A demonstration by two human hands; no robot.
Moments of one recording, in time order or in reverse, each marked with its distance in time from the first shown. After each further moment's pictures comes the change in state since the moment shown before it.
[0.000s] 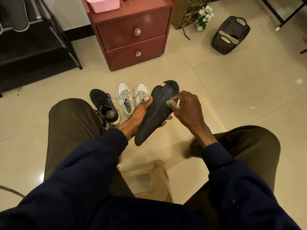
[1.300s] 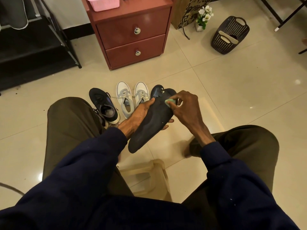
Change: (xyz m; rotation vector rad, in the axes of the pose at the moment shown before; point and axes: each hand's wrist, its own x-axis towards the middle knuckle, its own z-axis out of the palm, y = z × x) left_hand -0.002 -0.001 0.003 0.067 -0.115 -0.057; right_hand 0.000 0.001 0.001 0.105 -0.007 0.009
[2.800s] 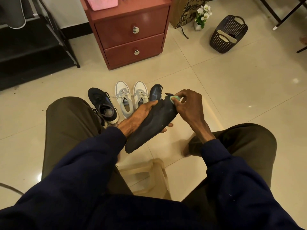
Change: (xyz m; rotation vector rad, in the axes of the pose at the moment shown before) left_hand -0.007 0.001 0.006 0.098 -0.073 -0.099; right_hand 0.003 0.006 -0.005 0.027 0.061 0.146
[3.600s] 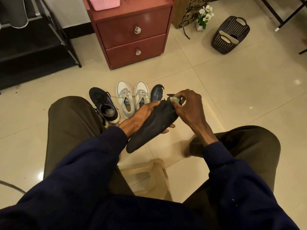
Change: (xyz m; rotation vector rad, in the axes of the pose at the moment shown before) left_hand 0.000 0.000 0.000 0.026 -0.015 -0.012; right_hand -0.004 -0.001 0.000 -0.068 -0.028 -0.108
